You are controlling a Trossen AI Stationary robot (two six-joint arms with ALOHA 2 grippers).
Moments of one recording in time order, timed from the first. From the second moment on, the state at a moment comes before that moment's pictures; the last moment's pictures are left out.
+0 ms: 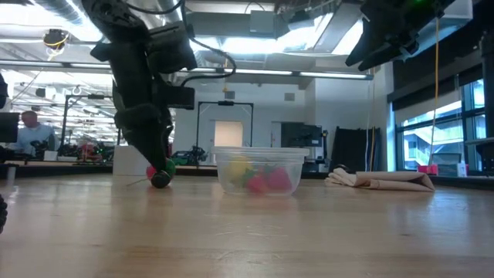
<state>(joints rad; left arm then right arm) 0.12 1.52 0.75 -0.39 -0.14 -0.08 0.15 0.99 0.85 -0.66 0.79 0.52</state>
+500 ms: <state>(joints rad) 0.11 1.61 0.75 -0.37 -0.11 -0.07 0.15 0.99 0.85 -0.66 0.79 0.52</state>
